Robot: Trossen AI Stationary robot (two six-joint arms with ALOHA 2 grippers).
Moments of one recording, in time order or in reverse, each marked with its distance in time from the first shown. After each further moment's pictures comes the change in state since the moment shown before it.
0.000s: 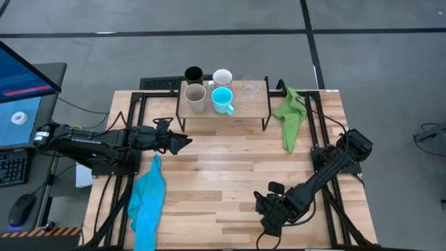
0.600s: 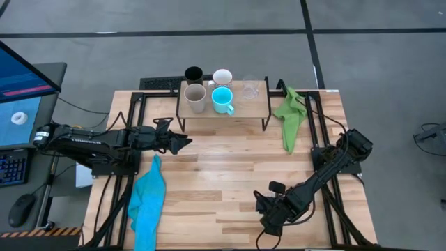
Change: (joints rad) left arm 0.000 0.000 0.000 0.000 0.000 -0.010; right arm -0.005 0.000 0.000 -0.020 -0.029 0.001
